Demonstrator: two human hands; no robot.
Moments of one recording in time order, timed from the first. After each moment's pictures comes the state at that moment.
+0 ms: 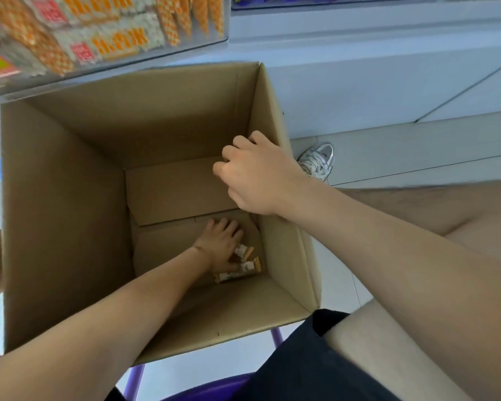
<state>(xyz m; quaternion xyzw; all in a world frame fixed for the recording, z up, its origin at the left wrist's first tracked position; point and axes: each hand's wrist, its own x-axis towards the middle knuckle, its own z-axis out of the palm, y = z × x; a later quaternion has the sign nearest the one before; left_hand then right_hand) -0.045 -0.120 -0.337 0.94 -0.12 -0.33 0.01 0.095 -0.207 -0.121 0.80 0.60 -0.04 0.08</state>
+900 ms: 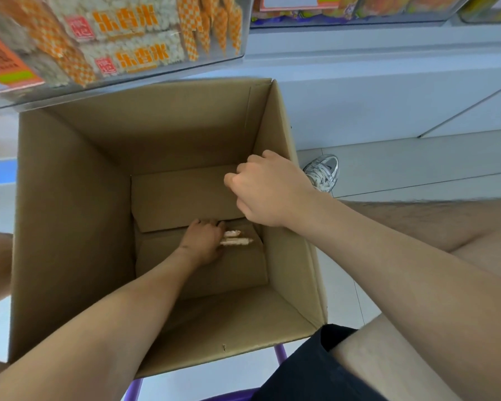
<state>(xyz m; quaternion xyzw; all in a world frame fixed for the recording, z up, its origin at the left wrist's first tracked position) -0.036 -0.080 -0.338 0.95 0.01 -0.31 0.03 0.096 -0.205 -0.124 0.80 0.59 -0.08 0.09</state>
